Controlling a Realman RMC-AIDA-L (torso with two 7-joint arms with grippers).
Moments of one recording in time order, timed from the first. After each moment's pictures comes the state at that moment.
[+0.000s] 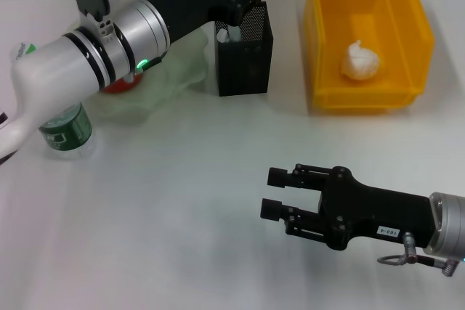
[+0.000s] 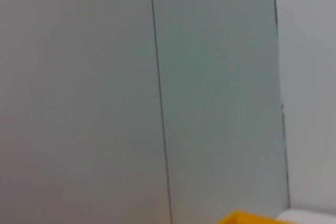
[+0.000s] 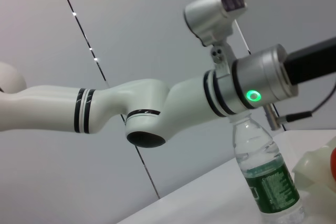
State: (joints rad) left arm -0.65 -2.08 1.66 0.55 0.62 0.79 -0.75; right arm 0.36 2.09 -1.29 -0.35 -1.34 -1.61 1.10
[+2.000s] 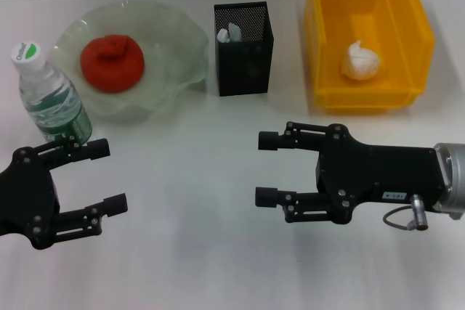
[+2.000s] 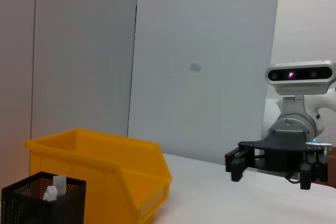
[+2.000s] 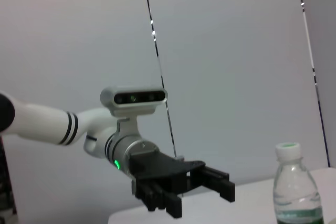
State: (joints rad) left arm -0.13 -2.05 0.85 0.90 1.69 1.86 -1.20; right arm 0.36 2.08 -1.27 -0.67 -1.43 -1.66 1.16
